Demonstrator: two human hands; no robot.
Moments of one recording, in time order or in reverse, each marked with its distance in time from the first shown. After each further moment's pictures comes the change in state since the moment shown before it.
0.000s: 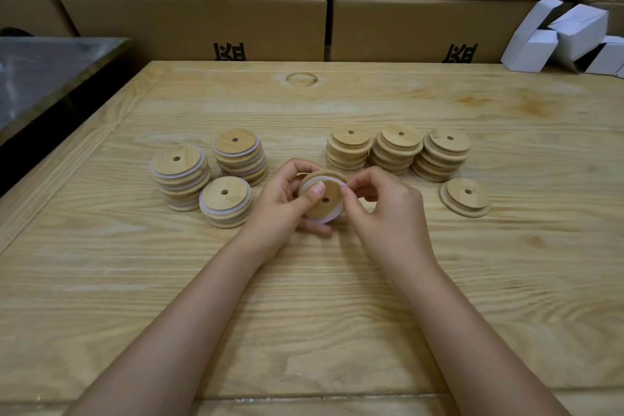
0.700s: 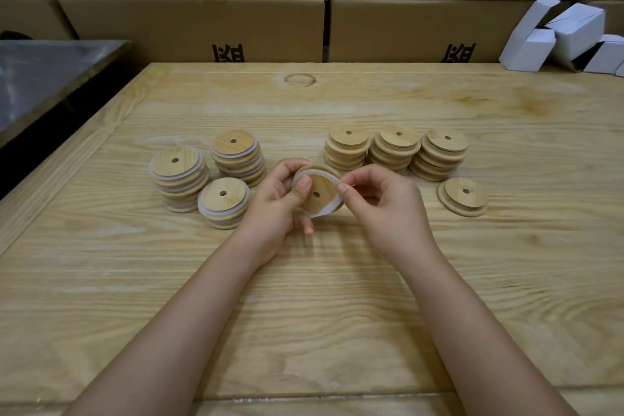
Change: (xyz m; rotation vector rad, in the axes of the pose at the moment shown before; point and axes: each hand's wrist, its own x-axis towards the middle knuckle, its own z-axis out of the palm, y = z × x) left_hand 0.002 -0.003 -0.001 -0.112 0.038 0.017; right_hand 0.006 0.001 -0.005 0.259 -0.099 0.174
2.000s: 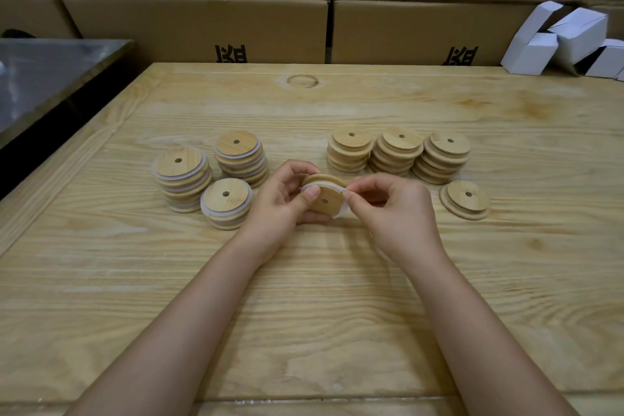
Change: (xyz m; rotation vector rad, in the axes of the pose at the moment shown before) left_hand 0.001 -0.001 -0.002 0.122 -0.026 0.038; right_hand 0.002 0.005 -0.002 -0.065 0.030 0.027
